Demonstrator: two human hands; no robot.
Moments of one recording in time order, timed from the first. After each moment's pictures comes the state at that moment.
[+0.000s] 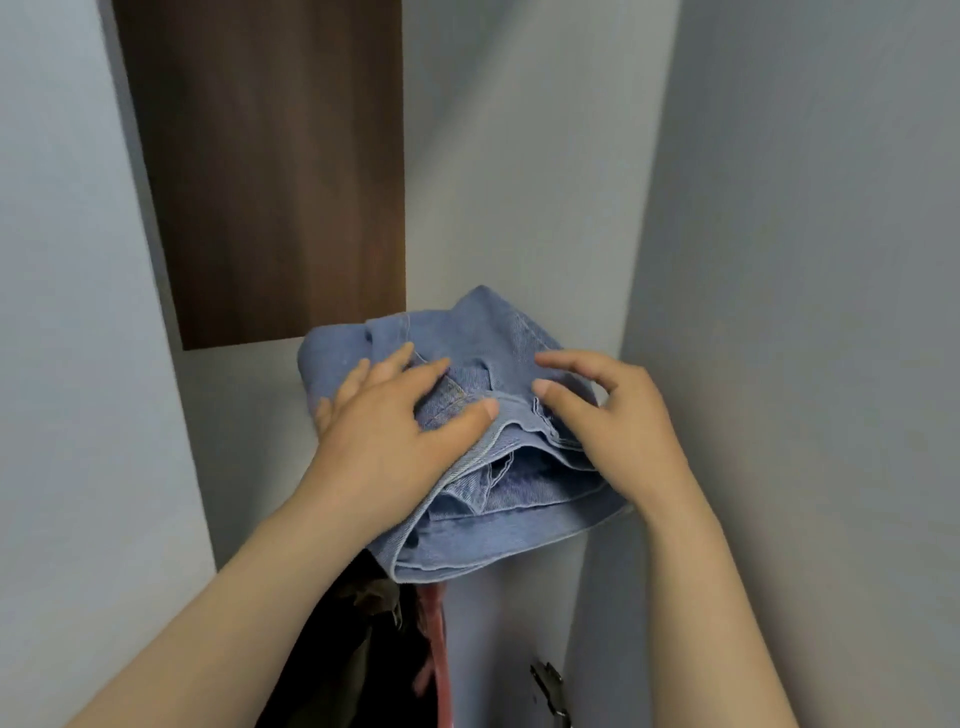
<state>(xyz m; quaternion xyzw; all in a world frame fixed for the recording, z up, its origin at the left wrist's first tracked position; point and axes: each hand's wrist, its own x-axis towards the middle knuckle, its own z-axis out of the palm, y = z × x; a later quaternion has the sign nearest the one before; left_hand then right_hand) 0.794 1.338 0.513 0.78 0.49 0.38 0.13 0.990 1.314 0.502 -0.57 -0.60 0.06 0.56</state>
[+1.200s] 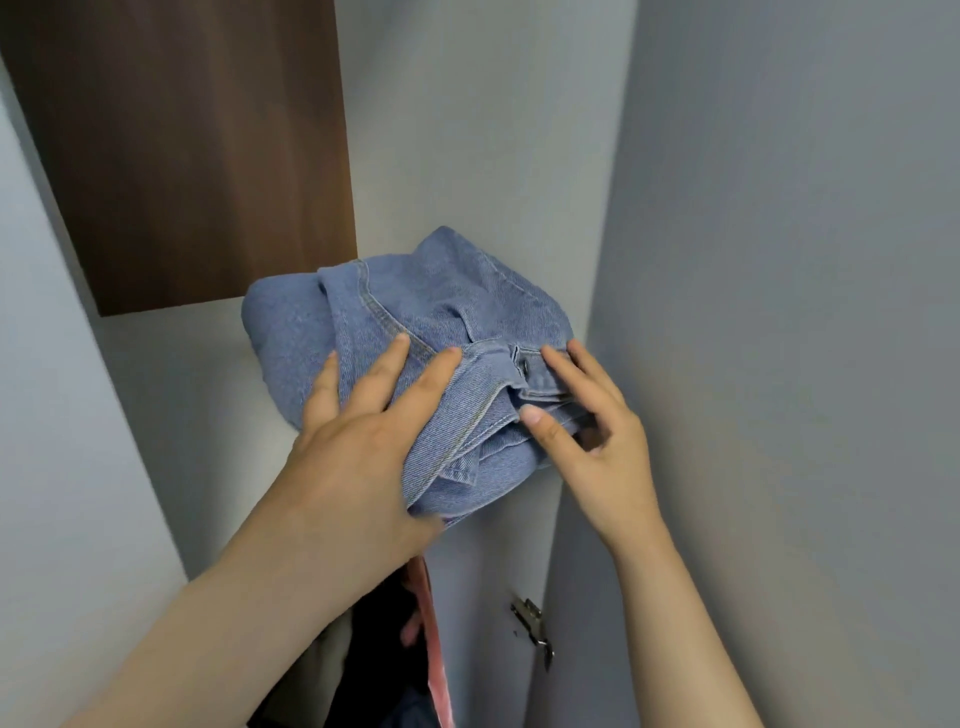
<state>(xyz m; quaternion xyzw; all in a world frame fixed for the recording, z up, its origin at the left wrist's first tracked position) 0.771 1.321 0.474 0.88 0.40 0.25 0.02 0.982 1.301 0.419 -0.51 -0.56 0.05 0.65</state>
